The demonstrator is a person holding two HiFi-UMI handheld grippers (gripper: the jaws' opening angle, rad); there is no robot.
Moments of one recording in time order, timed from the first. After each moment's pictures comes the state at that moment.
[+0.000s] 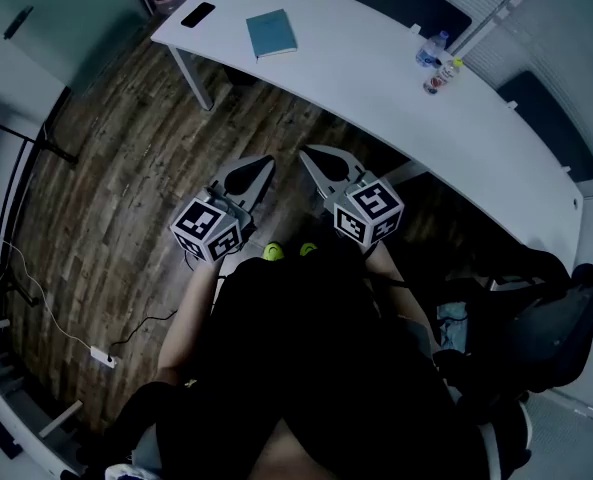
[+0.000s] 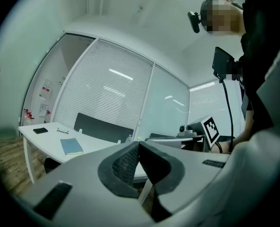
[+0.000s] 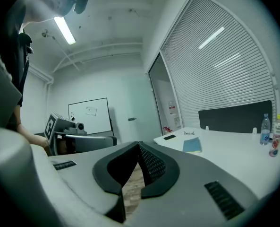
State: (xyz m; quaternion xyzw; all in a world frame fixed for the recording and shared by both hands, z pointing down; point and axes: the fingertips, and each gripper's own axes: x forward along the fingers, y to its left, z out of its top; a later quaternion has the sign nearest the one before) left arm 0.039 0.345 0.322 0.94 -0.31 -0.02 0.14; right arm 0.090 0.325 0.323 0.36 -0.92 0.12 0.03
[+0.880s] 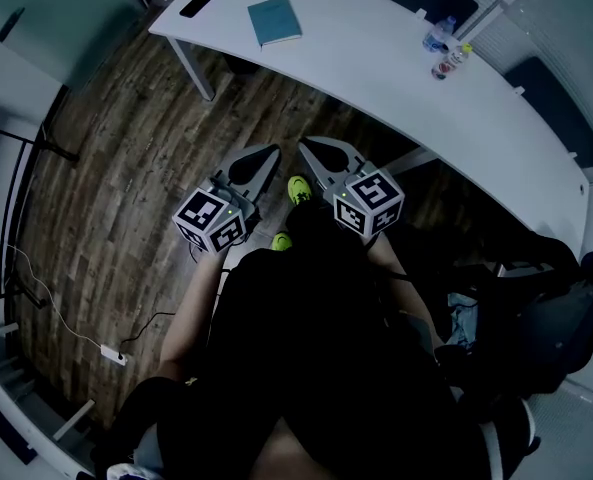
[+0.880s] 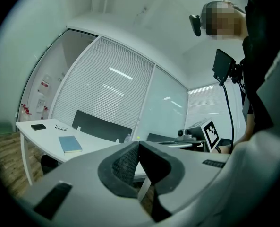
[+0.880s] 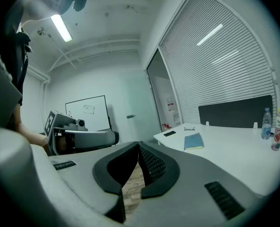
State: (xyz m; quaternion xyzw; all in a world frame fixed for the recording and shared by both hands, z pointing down) left arm 0.024 0.333 0.330 0.94 -0.30 -0.03 0.16; right arm 0.063 0.315 0.342 0.37 -0.92 0.13 0.04
